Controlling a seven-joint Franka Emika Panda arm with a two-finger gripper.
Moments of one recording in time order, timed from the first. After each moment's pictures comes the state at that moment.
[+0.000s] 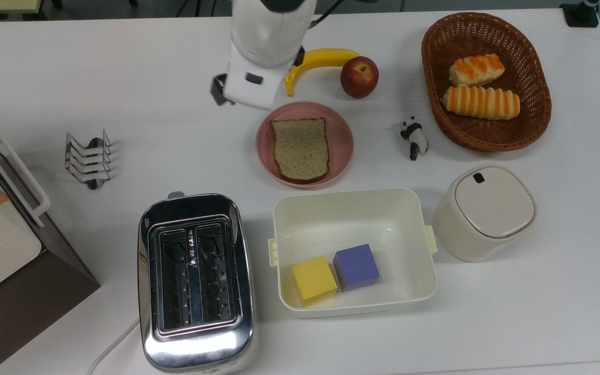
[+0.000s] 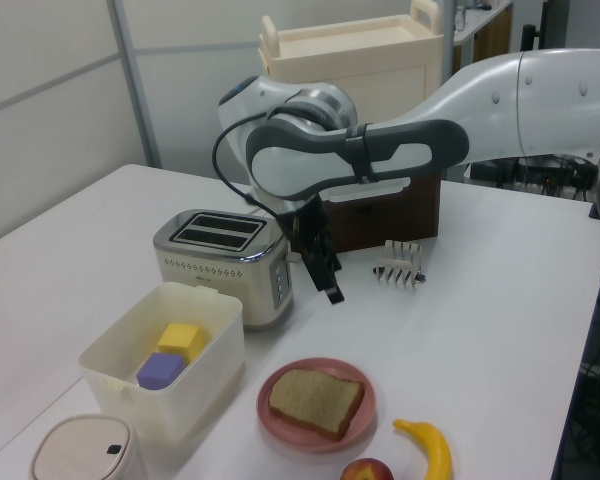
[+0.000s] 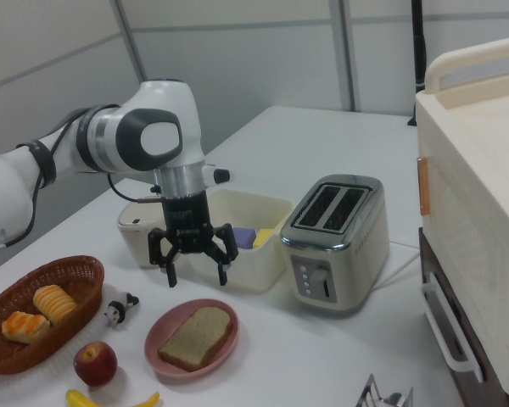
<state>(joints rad) 0.01 0.37 0.11 -1.37 -0.17 1.42 -0.42</state>
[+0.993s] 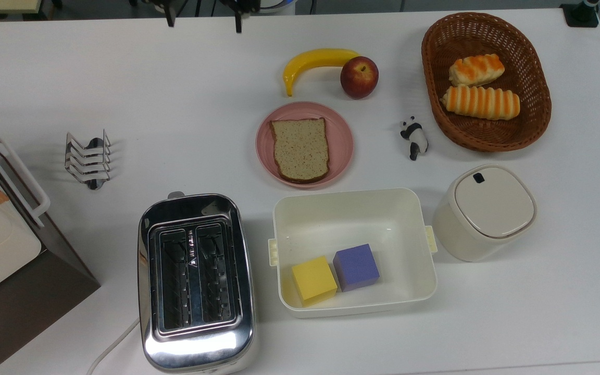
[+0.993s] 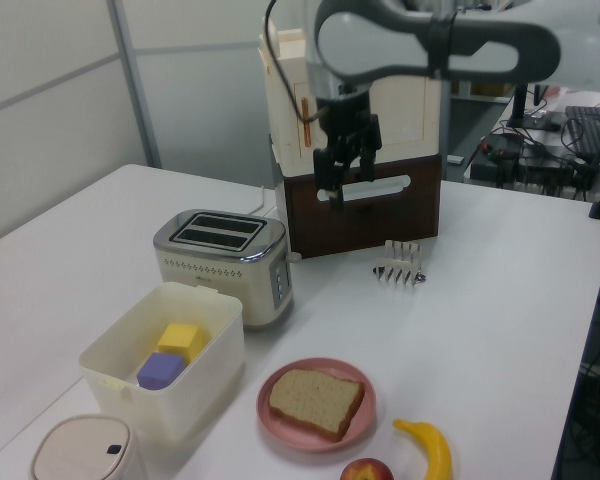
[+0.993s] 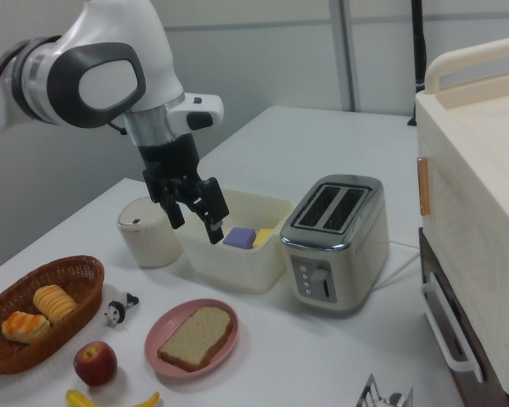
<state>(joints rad) -0.07 0.12 0.03 -1.39 -0.06 1.49 0.00</state>
